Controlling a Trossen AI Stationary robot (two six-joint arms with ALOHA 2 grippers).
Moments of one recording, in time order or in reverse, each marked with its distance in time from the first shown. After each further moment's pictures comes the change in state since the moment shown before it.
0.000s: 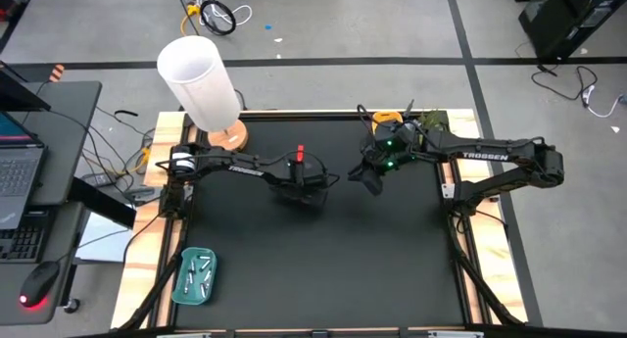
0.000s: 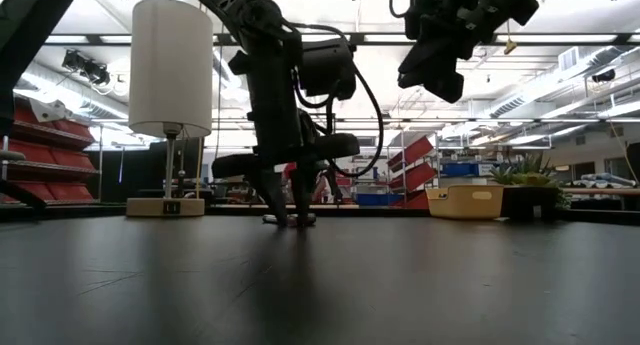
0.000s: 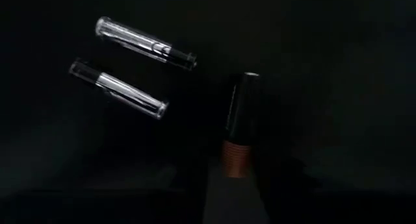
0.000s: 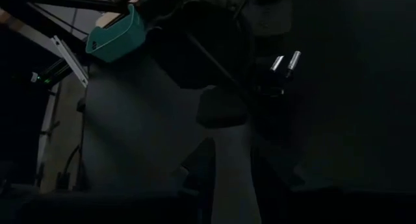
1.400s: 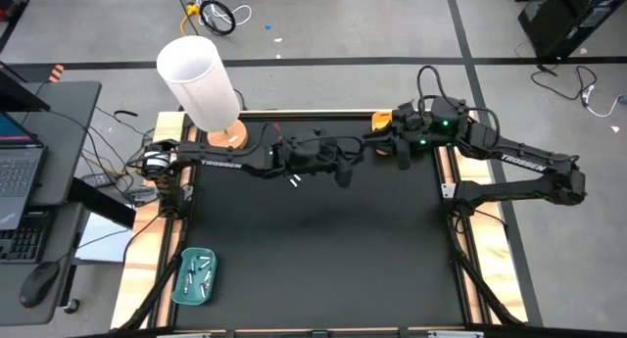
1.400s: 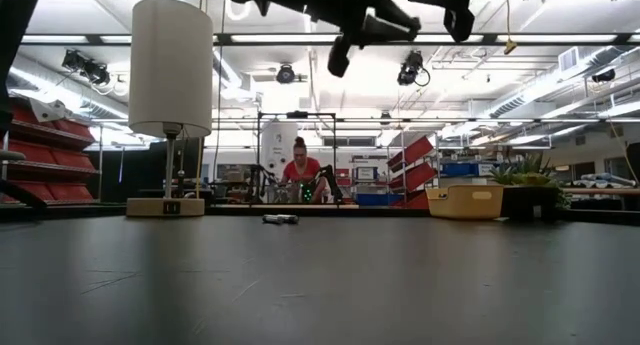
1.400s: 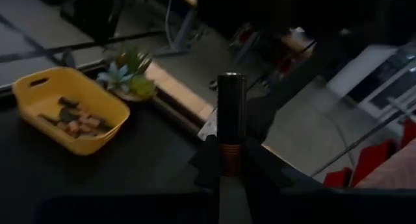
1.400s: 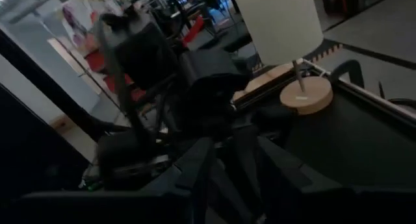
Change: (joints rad) left arm -0.006 -0.227 0.046 0.883 -0.041 0.496; right arm -0.111 -0.294 0.000 0.225 0.008 0.092
